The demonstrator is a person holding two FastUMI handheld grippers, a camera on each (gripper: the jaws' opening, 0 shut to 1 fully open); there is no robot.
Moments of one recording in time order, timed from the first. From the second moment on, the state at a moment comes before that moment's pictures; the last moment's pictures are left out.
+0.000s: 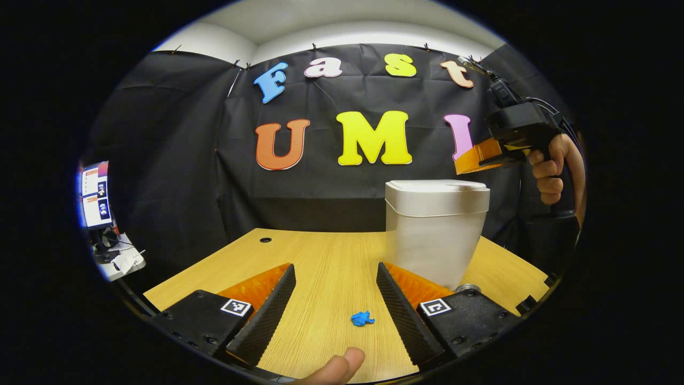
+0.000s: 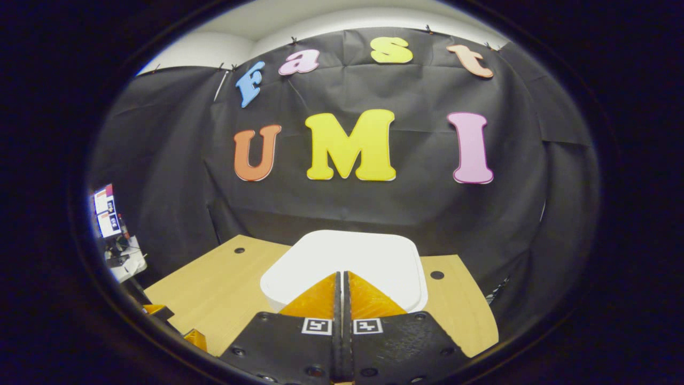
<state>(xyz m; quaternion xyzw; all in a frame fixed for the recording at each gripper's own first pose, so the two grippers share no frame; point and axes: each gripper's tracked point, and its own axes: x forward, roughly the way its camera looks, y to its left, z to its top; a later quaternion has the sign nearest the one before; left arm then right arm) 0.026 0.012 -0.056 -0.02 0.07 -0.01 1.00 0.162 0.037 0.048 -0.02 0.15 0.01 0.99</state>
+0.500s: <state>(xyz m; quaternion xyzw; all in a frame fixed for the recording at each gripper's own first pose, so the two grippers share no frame) 0.031 0.019 -0.065 -0.03 0.09 0.00 1.00 0.162 0.041 0.026 -0.05 0.18 -0.01 0.98</state>
